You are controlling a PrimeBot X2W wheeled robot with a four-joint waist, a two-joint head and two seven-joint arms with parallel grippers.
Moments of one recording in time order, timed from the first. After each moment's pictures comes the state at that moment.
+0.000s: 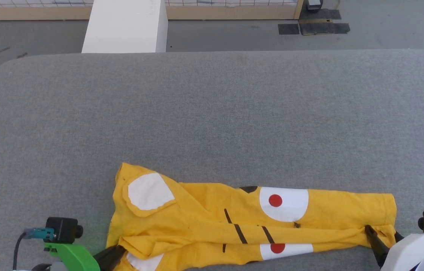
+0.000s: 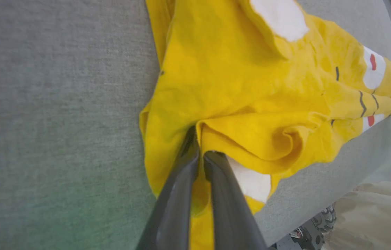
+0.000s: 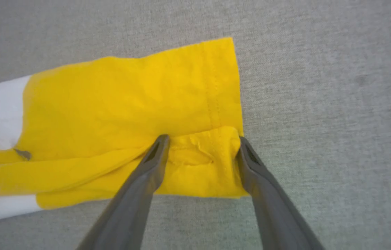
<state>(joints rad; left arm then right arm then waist) -0.33 0.89 -1.16 0.06 -1.48 0.00 -0.13 0.14 -0.05 -0.24 -0.02 0.27 0.13 0.53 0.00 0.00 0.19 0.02</state>
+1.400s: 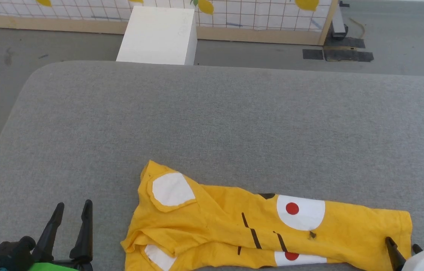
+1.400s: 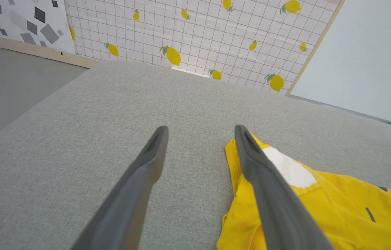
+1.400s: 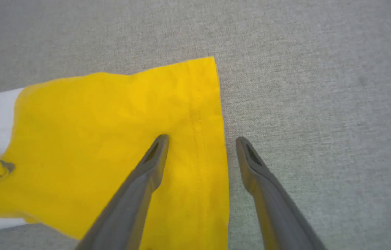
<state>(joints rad) 0.20 0.44 -0.18 -0.13 -0.67 0.05 -0.26 0.17 -0.05 -0.33 0.03 0.24 0.13 0.44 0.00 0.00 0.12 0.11</state>
